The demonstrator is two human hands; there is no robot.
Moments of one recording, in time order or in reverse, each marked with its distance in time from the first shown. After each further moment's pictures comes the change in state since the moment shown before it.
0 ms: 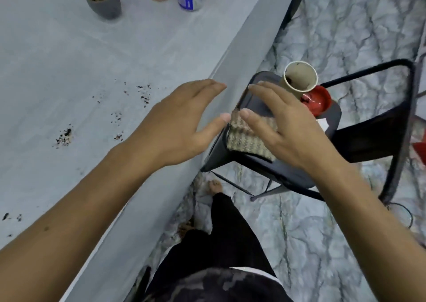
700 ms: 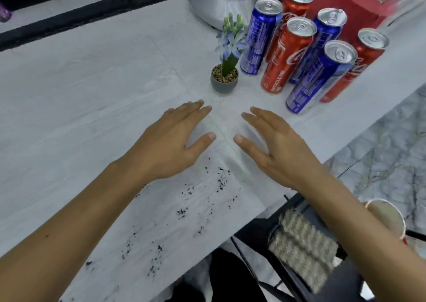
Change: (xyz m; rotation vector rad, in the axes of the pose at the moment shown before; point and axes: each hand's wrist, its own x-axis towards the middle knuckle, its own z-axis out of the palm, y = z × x) left_hand 0.010 -0.150 -0.087 -0.026 0.174 -0.481; right_hand 0.215 -0.102 0.044 -0.096 -0.219 -0.438
